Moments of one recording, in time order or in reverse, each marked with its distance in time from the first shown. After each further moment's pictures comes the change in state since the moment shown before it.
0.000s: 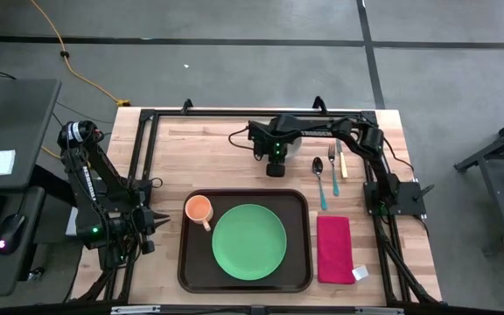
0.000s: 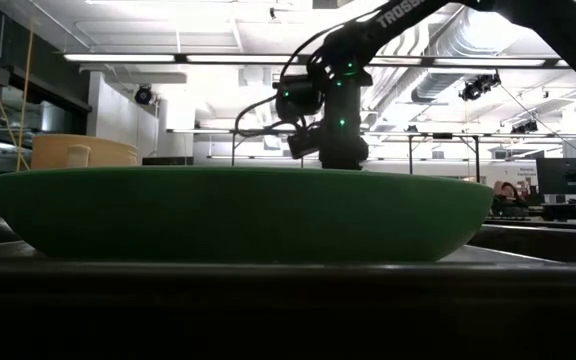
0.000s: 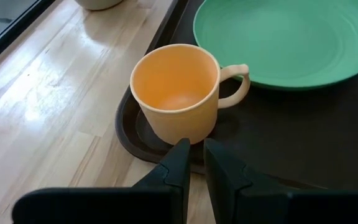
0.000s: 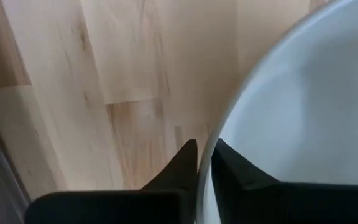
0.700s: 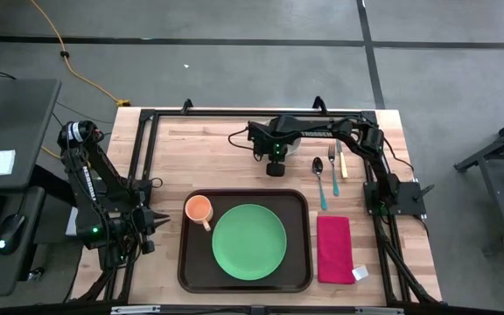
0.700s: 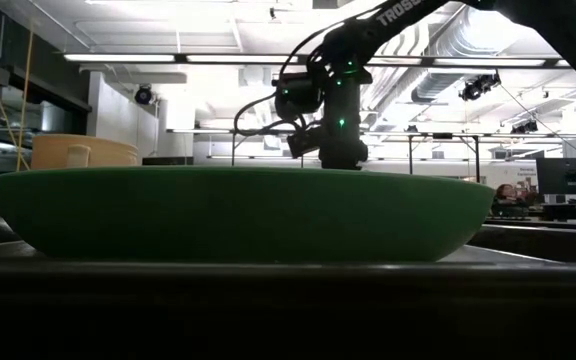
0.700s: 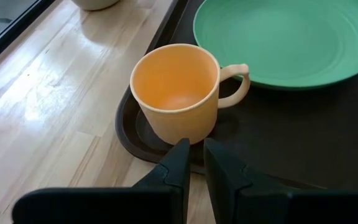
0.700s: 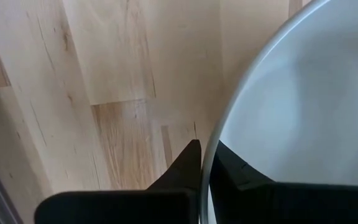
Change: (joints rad) left arm 0.000 0.000 0.000 0.000 0.000 0.000; right arm 0.009 -0.002 0.001 0.002 0.051 0.006
